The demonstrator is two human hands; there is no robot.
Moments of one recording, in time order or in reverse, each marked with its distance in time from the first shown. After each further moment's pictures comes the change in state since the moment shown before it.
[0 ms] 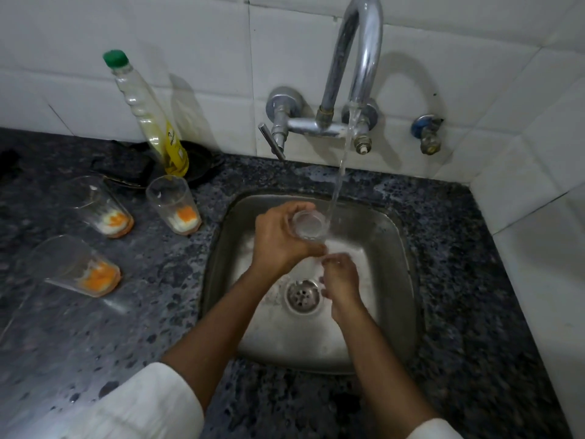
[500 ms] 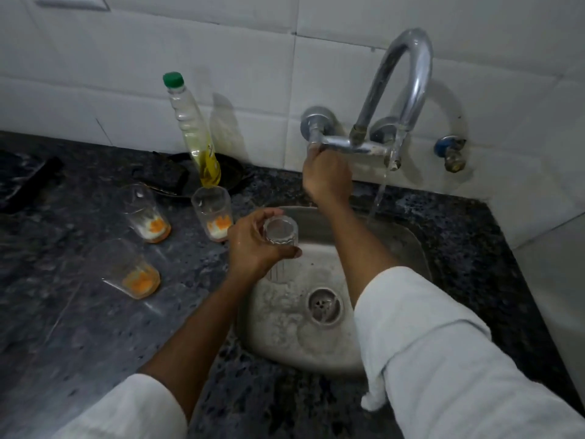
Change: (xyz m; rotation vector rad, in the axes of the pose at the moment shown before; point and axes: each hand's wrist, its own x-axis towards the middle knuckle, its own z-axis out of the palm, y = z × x) left_hand -0.003 -0.041 -0.086 -0.086 0.121 -0.127; right_hand 0.006 -0.174 0.084 -0.516 0.327 -0.638
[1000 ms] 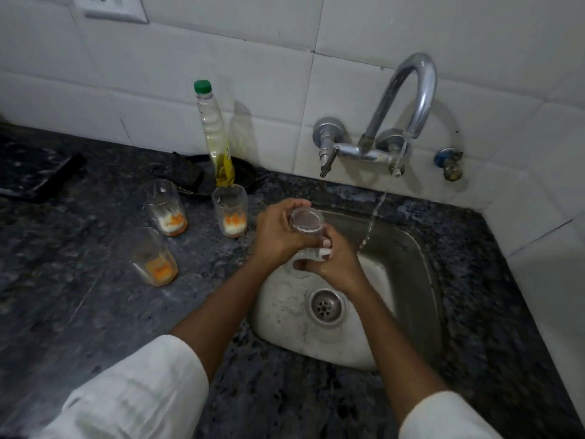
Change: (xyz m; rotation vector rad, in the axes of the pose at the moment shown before) left_hand -0.006 0.027 -0.002 -0.063 -0.125 0.087; right_hand -0.121 0.089 -0.012 0.578 -0.531 -0.155
